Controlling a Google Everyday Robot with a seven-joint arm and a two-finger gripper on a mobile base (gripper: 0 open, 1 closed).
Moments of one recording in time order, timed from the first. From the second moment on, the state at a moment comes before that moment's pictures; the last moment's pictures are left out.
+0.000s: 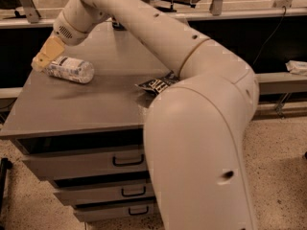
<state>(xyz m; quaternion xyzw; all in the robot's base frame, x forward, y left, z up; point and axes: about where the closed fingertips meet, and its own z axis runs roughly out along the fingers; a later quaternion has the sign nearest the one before) 0.694 0.284 0.903 -0.57 0.72 0.25 0.31</state>
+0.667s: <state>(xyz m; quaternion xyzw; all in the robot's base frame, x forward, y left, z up) 0.711 0.317 0.869 -0.59 0.74 0.19 0.26</state>
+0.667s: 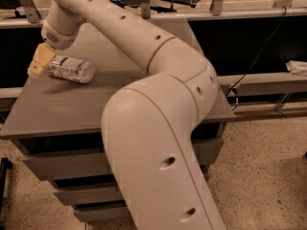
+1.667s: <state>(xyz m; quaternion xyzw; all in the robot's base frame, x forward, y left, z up) 0.714 0.293 0.835 -0.62 0.76 0.10 0.19</state>
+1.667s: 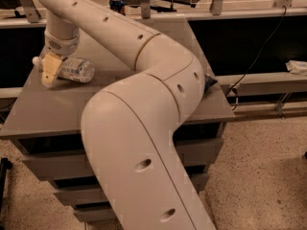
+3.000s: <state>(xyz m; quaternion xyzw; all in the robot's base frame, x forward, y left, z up) 0.708 0.296 0.938 -0.60 0.70 0.21 0.33</state>
